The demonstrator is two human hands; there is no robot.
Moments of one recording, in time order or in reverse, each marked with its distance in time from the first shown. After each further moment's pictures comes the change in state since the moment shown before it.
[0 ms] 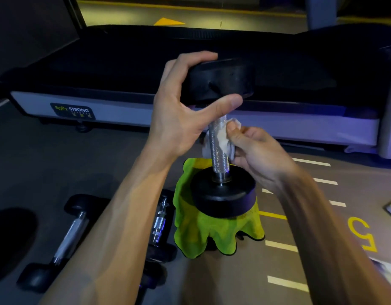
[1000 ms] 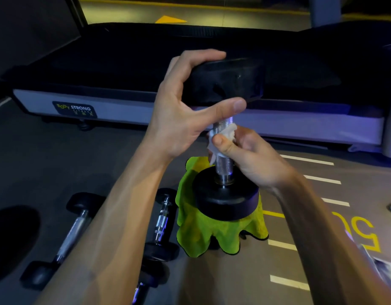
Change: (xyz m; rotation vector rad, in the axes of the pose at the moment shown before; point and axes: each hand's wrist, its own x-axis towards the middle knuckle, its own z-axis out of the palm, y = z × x) left_hand 0.000 -0.002 -0.010 -0.086 -0.084 0.004; right_hand 0.002 0.005 0.005 -0.284 -0.124 -0.194
